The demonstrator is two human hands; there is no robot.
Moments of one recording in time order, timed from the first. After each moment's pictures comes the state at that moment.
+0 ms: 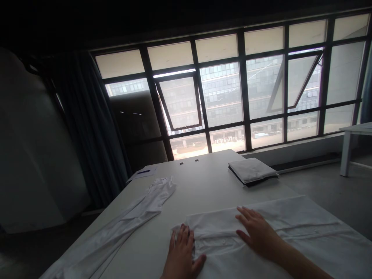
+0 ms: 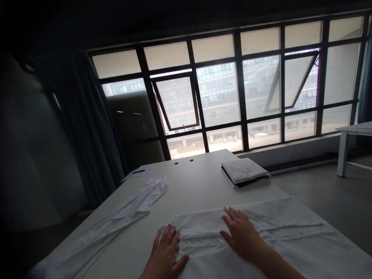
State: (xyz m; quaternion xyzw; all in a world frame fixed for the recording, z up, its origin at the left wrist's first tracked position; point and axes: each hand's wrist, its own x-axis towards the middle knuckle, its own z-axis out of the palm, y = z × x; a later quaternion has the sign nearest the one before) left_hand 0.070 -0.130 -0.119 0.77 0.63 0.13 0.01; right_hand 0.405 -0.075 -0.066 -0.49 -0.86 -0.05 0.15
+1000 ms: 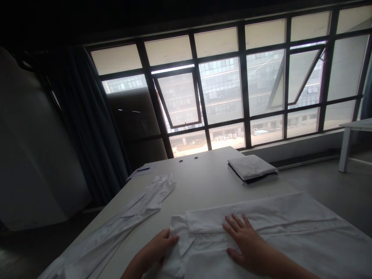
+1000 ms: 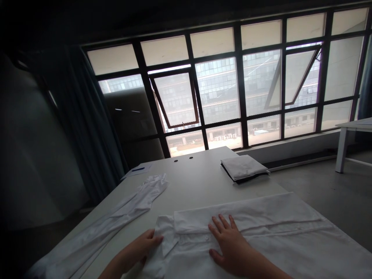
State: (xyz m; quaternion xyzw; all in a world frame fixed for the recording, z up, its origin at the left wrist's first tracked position) left_hand 0.001 -0.135 -0.071 0.50 0.58 0.34 0.54; right_hand 0.374 -0.095 -0.075 -0.42 -0.90 0.10 0.10
